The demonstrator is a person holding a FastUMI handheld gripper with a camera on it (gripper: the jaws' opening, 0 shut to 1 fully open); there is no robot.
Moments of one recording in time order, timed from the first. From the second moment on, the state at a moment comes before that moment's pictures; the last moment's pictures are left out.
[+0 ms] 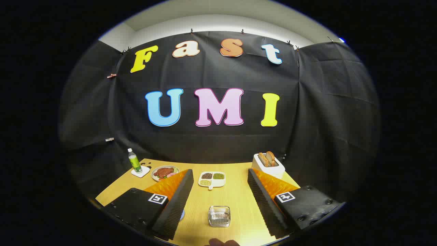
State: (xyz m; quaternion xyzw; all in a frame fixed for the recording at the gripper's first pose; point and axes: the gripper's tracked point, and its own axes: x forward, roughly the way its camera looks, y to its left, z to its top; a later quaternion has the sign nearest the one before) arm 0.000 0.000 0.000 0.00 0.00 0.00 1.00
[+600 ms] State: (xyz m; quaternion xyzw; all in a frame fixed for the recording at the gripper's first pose) arm -0.004 0.014 -0.013 -0.01 0.02 0.01 1.00
